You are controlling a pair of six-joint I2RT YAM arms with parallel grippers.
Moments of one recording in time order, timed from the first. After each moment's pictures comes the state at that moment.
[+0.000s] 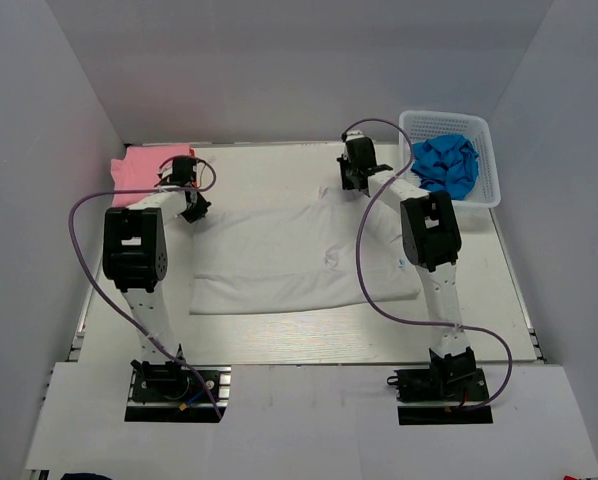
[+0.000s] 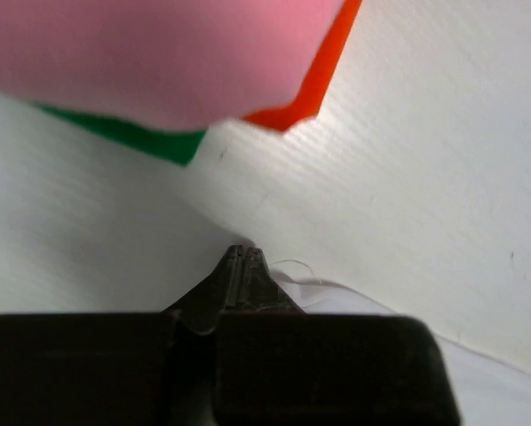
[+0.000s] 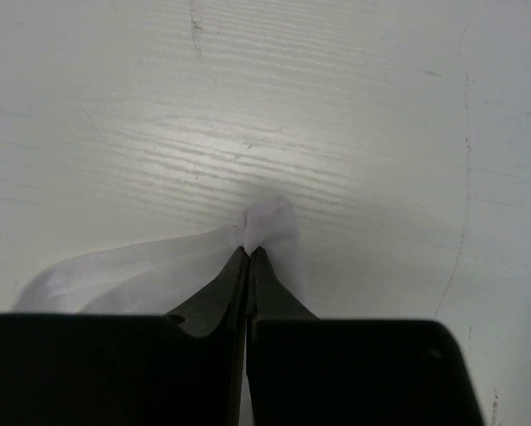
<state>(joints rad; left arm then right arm) -0.03 2.04 1.40 -0.35 -0.19 -0.65 0.36 2.41 1.90 -0.19 0.11 0.06</state>
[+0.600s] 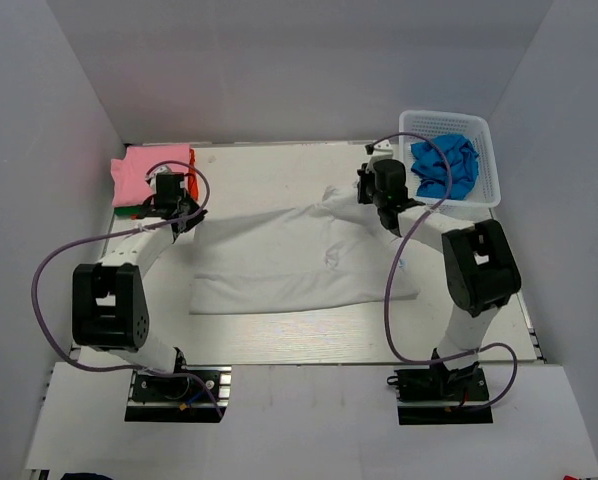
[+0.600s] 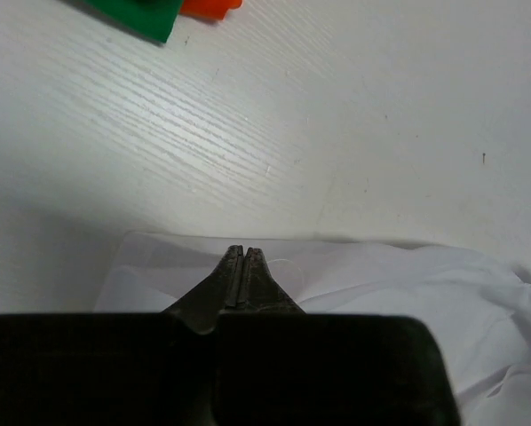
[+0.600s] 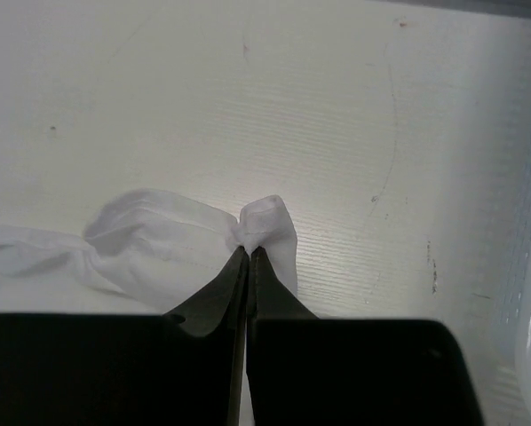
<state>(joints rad) -0.05 1.56 1.01 -0.21 -0.10 -0.65 0.37 1.84 1.13 0.30 0.07 0.09</state>
